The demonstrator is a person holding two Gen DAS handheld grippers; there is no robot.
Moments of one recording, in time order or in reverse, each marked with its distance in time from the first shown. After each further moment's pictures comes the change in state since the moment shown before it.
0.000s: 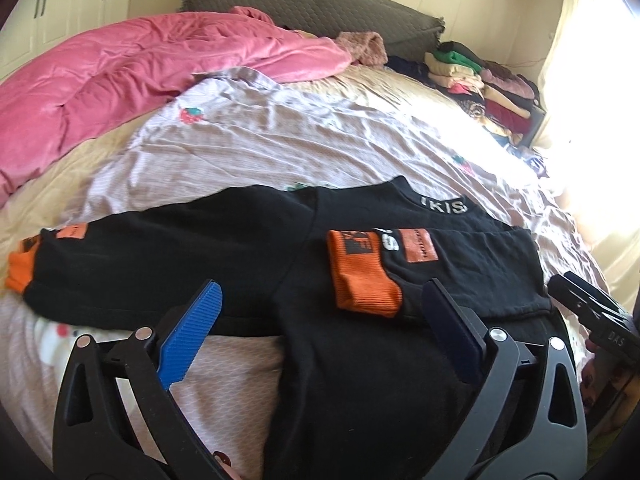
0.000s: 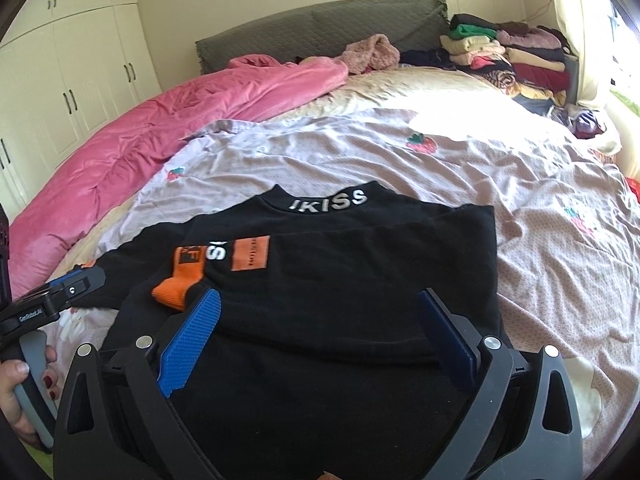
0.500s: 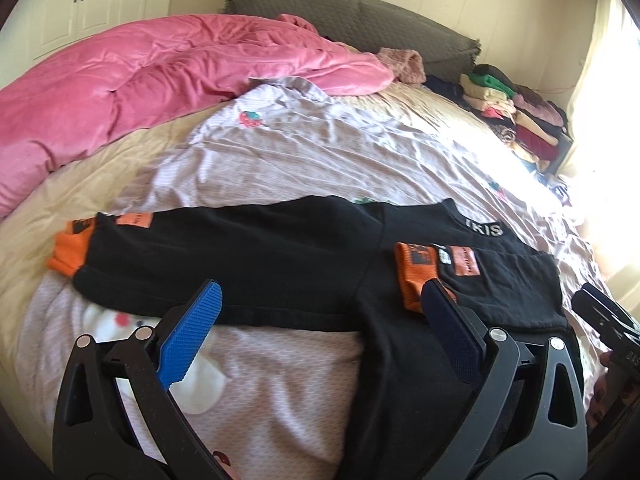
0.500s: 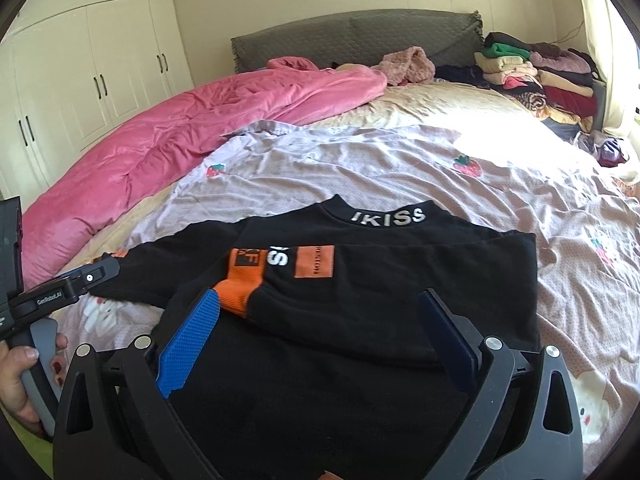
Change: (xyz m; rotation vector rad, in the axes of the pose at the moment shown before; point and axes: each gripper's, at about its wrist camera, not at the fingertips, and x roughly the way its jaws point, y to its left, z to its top) left arm -0.029 0.053 -0.002 -0.089 -0.040 0.092; right arm -0.007 0.055 0.007 -0.082 -0.015 0.073
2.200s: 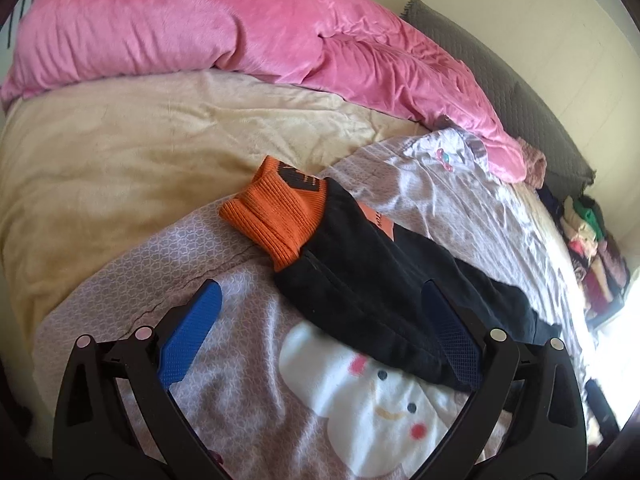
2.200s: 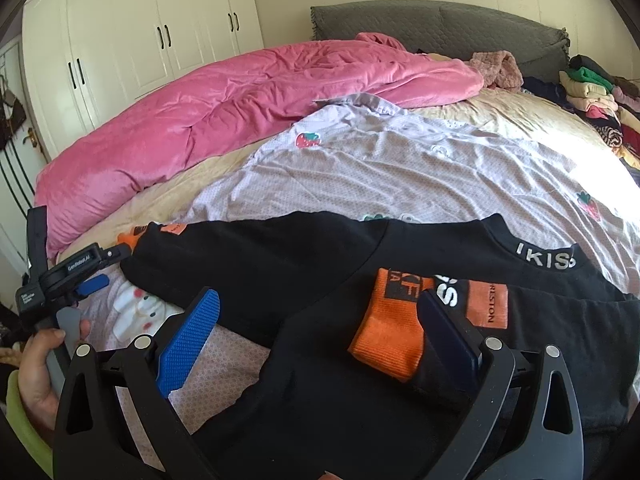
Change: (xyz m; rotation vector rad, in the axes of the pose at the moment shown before) left arm 0.012 0.199 -0.028 -0.543 -0.065 0.182; right arm 0.091 0.125 0.018 -0.182 0.090 0.173
